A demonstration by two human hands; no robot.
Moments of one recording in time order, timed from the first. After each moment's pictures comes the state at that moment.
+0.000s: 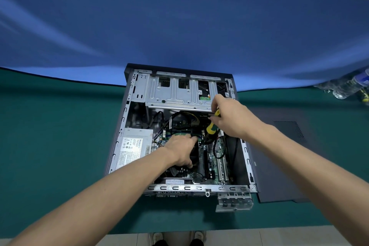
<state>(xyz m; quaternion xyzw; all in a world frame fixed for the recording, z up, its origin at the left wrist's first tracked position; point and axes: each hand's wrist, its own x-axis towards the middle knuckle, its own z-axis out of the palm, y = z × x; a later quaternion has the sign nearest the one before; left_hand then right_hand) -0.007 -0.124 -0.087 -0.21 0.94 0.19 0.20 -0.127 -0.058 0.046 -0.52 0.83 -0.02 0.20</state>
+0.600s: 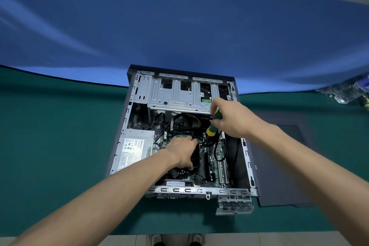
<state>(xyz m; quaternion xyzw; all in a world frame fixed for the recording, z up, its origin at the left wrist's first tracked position) -0.006 -0.123 -0.086 -0.21 0.94 0.19 0.20 -0.131 -0.062 0.051 -0.52 0.82 -0.03 0.23</state>
